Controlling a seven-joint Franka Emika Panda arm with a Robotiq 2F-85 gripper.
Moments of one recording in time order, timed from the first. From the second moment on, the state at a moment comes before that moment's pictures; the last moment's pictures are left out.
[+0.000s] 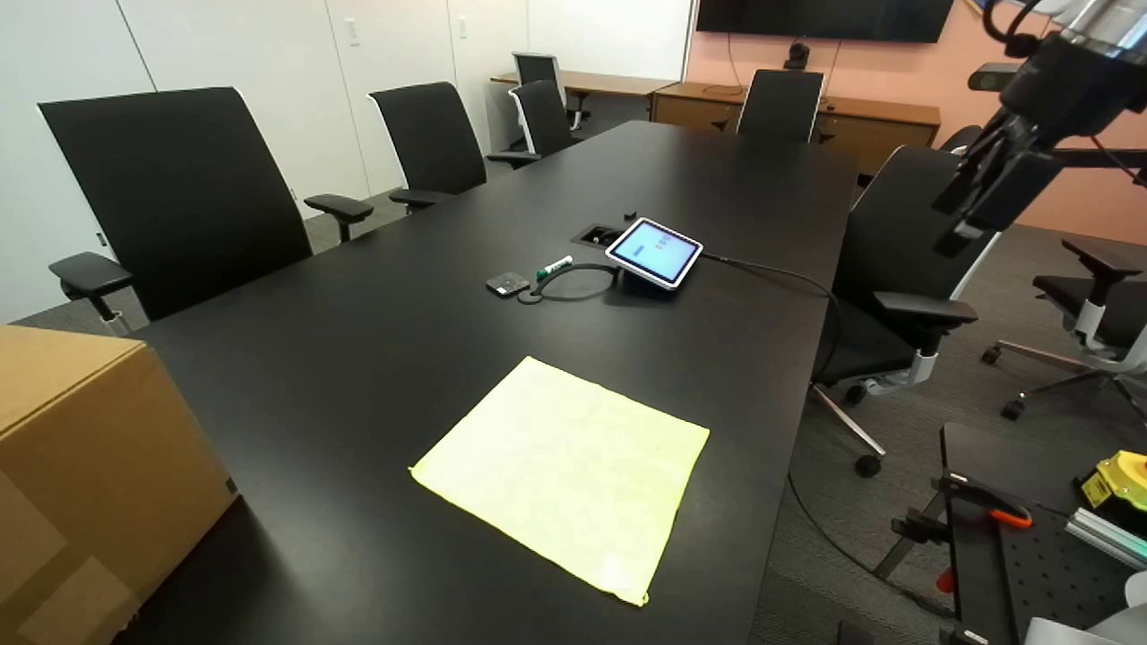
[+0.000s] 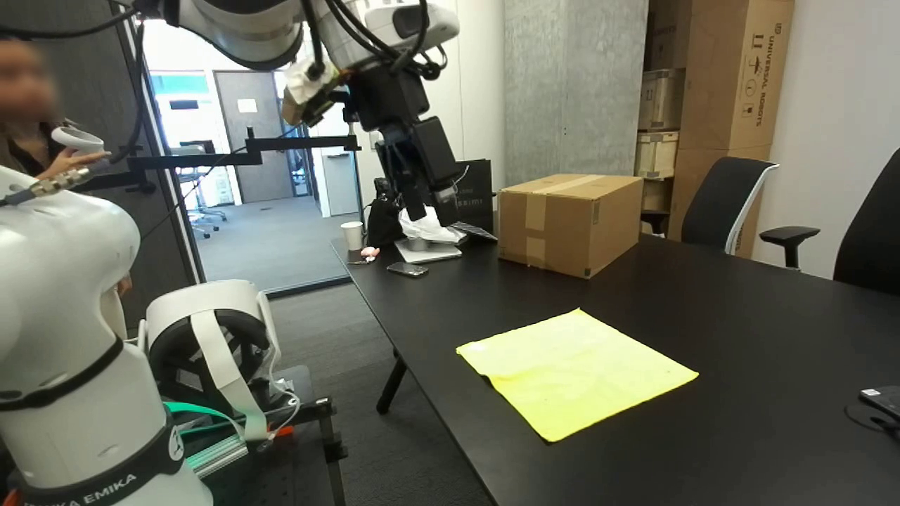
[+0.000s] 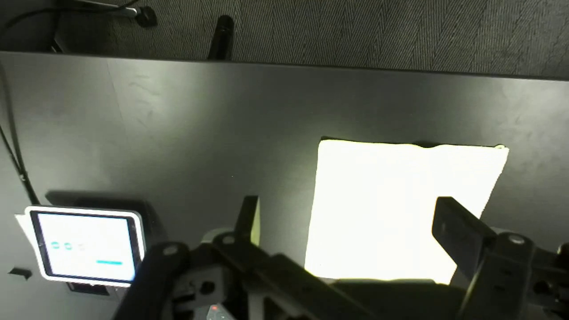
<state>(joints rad) -0.03 -0.80 -0.02 -2.70 -0.17 2.15 -0.05</state>
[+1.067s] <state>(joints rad) -0.01 -0.06 -0.02 -2.44 -0.12 2.52 -0.02</state>
